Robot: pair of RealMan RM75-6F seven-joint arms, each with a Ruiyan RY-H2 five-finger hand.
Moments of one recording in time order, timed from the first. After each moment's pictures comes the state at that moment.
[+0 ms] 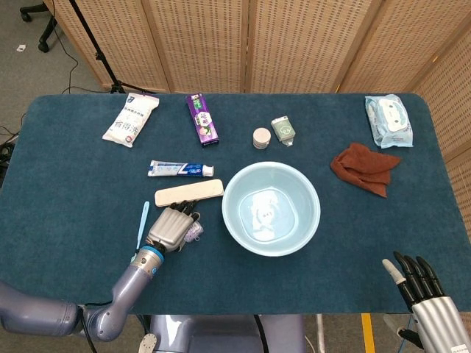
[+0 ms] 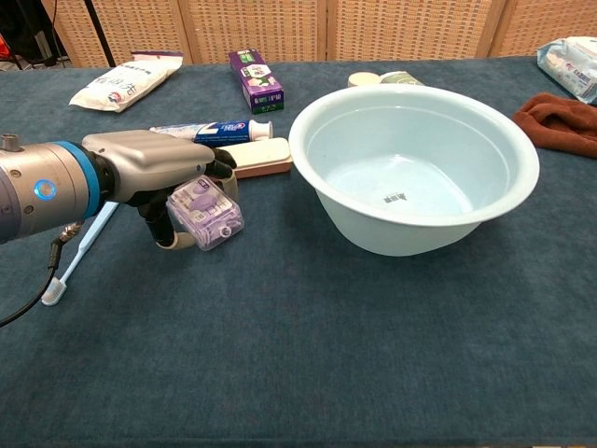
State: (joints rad) left arm -0.92 -1.54 -0.07 -1.86 0.63 1.15 0.89; right arm -0.12 -1.03 -0.13 -1.71 -1.95 1.74 -0.04
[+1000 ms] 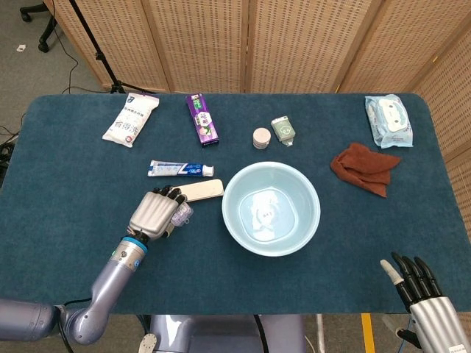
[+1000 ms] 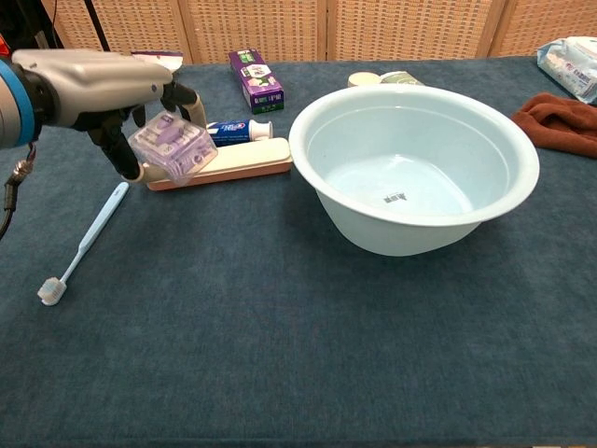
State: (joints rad) left arm -0.90 -1.37 -0.11 -2.01 0.69 1.24 0.87; right arm -0.12 -1.04 -0.13 -1.71 -1.95 1.73 -0.06
